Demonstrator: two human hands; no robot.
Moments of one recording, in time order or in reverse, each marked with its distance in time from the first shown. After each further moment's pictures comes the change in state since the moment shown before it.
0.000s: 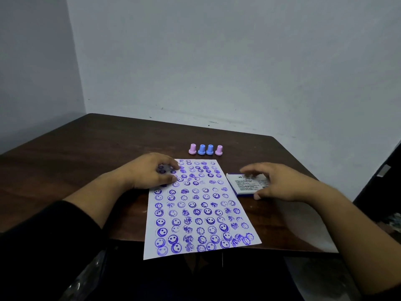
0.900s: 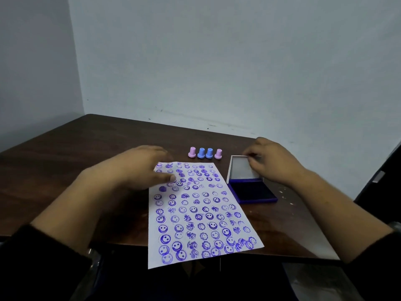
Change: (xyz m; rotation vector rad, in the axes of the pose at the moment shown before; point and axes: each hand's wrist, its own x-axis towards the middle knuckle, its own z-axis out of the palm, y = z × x) left_hand -0.028 0.043 -0.038 0.310 -0.039 -0.052; right_hand 0.039 -0.010 -0.020 -0.284 0.434 -0.129
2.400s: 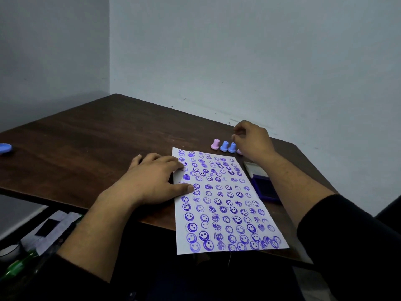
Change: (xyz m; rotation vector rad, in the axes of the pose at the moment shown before) left_hand -0.046 -0.013 0.061 -0.087 0.052 -0.206; right_hand 0.098 -0.066 0.068 0.373 0.066 0.328
